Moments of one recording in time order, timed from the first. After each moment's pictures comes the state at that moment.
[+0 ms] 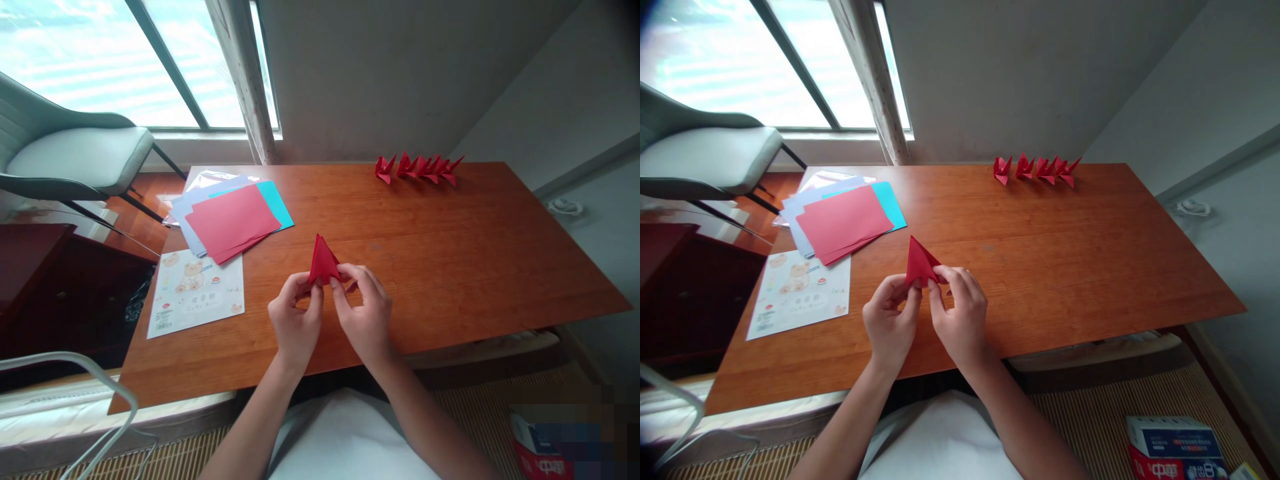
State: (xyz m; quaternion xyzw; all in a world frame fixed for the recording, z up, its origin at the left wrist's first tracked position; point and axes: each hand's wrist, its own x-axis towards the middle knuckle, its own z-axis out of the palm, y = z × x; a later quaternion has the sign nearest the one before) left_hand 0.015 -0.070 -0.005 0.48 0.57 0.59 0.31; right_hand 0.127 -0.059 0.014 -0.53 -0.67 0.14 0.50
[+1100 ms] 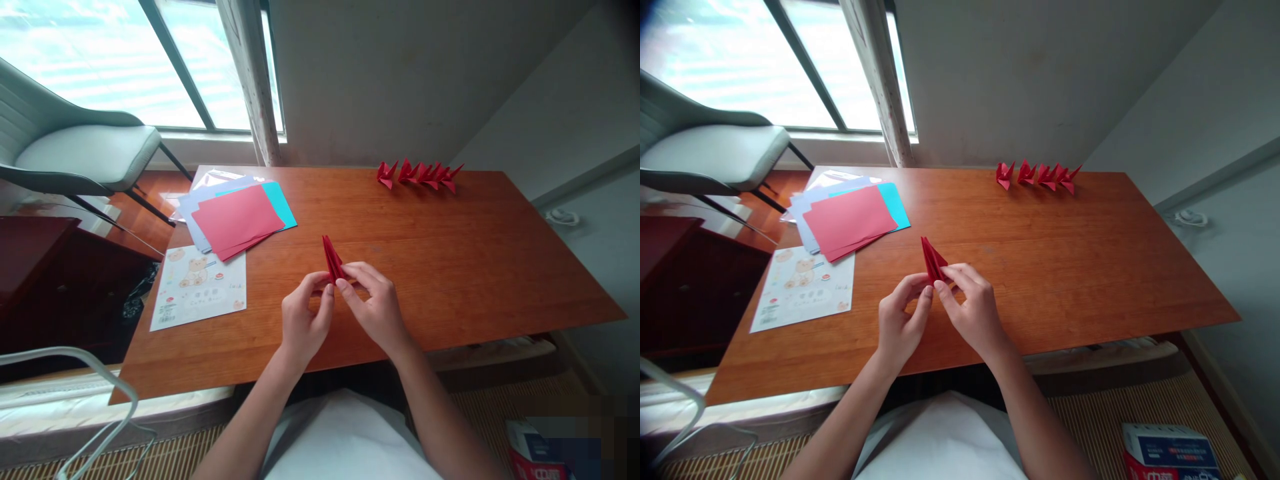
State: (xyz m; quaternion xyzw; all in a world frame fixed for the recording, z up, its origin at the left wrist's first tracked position) left_hand 0.015 -0.075 0.004 0.56 0.54 0.53 0.34; right_hand 0.156 -0.048 0.022 -0.47 -0.70 0.30 0.43
